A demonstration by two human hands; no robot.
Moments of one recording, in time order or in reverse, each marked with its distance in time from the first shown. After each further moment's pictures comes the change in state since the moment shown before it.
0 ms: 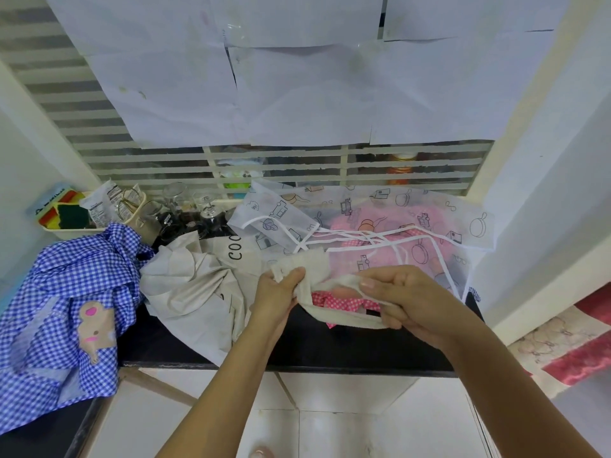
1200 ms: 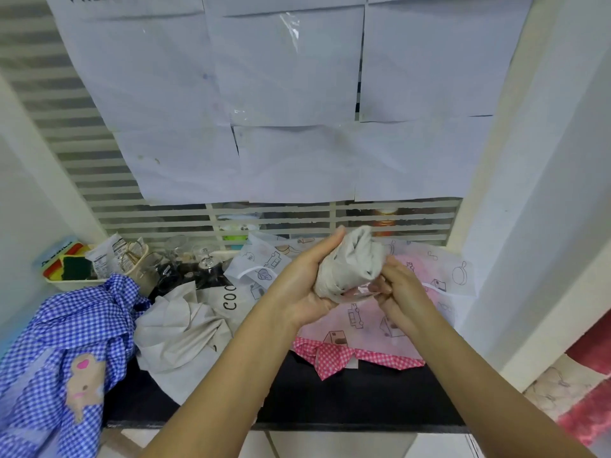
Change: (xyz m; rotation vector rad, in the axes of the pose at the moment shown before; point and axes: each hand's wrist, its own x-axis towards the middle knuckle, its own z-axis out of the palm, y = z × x) left_hand -0.059 0.105 0.079 -0.127 -0.605 -0.160; right_hand 0.050 -0.016 -0.035 0.487 0.448 -0.272
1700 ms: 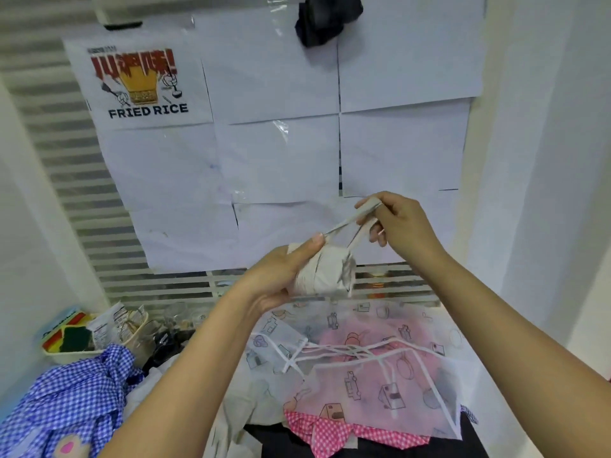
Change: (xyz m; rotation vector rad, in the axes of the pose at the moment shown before) left_hand -0.003 0.091 0.038 0.583 0.011 0.285; right_hand 0.012 -0.168 0.070 -0.814 -0.079 -0.613
